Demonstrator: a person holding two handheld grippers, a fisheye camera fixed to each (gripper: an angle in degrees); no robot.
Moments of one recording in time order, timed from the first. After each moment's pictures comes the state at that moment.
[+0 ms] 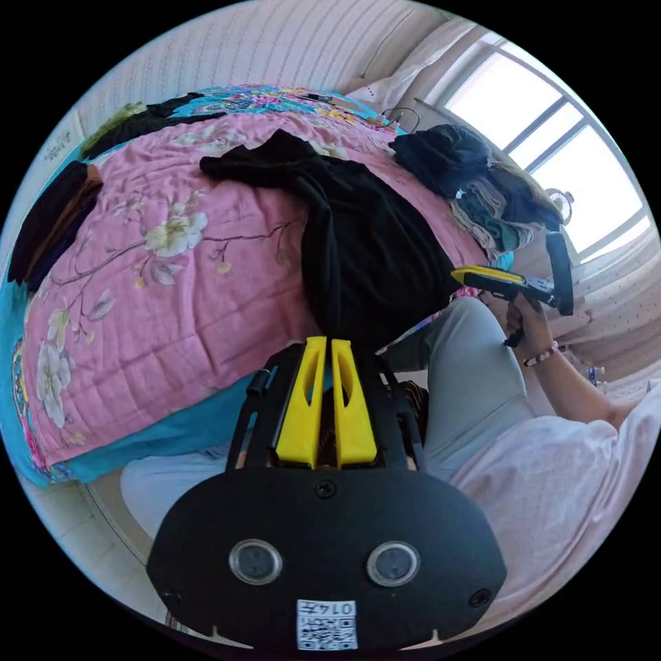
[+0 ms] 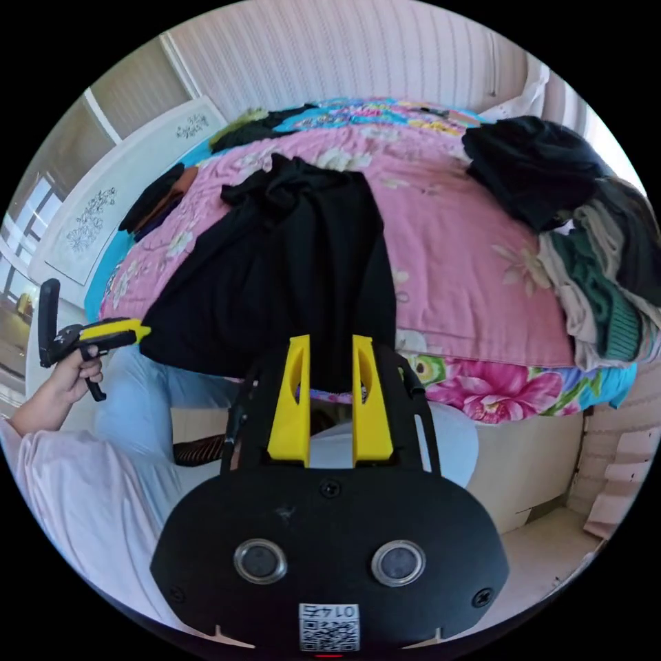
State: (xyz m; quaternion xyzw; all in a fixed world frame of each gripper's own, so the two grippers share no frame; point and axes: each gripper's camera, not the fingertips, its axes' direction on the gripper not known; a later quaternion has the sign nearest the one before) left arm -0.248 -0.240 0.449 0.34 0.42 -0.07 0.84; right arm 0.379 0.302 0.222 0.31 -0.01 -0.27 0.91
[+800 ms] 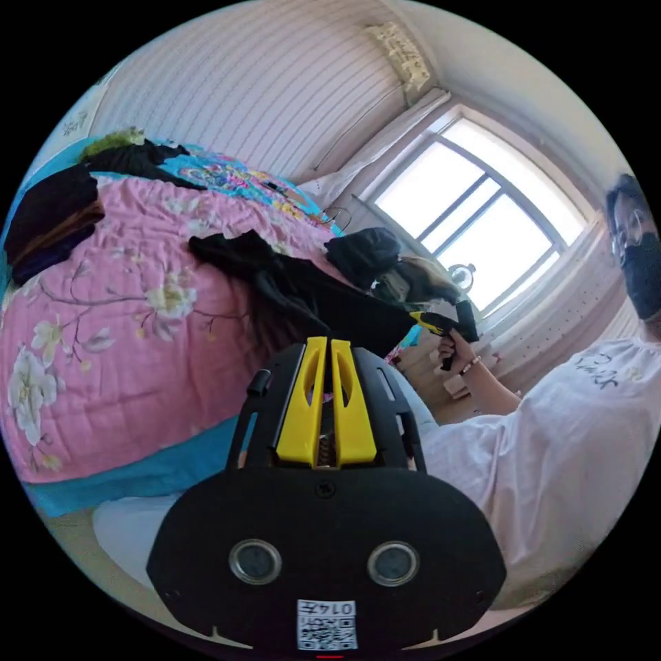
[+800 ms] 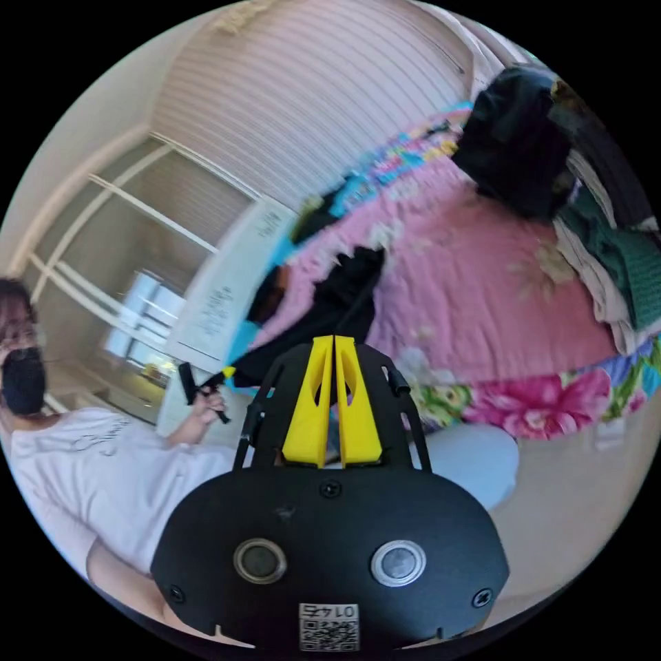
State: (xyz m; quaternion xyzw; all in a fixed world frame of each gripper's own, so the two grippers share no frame) left arm -0.395 -0.048 0.413 0.51 0.54 -0.07 0.66; right arm 0.482 0.412 0.057 0.35 -0.35 -0.28 0.82
